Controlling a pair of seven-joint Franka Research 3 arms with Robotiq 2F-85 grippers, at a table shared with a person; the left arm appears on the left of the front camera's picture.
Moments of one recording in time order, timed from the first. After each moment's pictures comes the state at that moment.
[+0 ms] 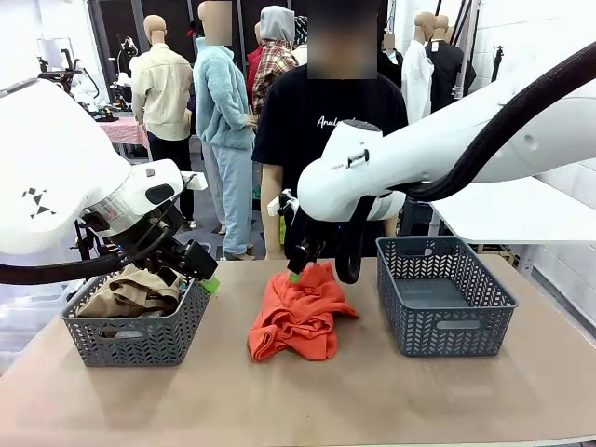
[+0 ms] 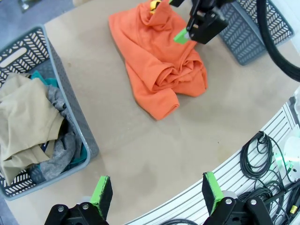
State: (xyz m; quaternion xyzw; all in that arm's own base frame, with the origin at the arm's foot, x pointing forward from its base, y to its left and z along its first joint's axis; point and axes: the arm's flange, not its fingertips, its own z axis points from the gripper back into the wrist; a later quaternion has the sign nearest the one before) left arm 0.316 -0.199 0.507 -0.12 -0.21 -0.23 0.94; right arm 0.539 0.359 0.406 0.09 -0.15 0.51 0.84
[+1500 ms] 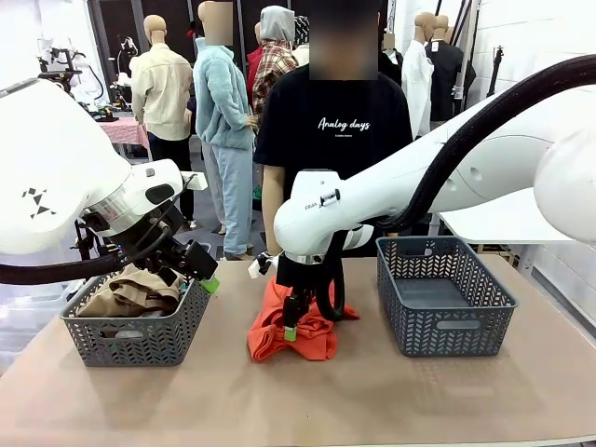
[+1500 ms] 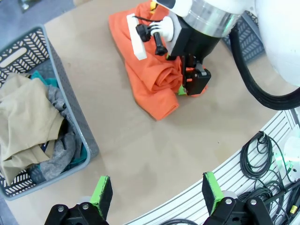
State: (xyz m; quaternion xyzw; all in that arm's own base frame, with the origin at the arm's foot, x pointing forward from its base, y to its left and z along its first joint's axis) left arm 0.316 -0.199 0.507 -0.12 -0.21 -0.23 0.94; right arm 0.516 0.398 0.317 0.09 0.01 0.58 0.81
